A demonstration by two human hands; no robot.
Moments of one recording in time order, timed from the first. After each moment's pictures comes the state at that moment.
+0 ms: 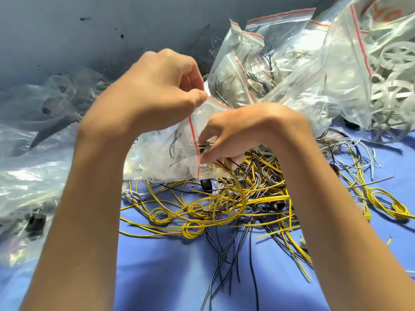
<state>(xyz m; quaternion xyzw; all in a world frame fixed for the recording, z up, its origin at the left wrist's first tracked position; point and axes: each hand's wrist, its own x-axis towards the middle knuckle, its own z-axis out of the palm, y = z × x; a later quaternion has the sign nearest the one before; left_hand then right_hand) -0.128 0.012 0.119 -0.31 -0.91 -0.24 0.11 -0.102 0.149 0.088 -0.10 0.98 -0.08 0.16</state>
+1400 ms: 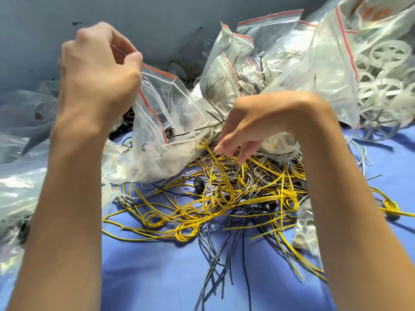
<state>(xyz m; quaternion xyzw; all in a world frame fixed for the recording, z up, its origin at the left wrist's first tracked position) -0.151 -0.006 0.115 -0.12 -0.87 -0.34 0.32 -0.091 0.191 0.096 -0.04 0.95 -0.24 0.17</state>
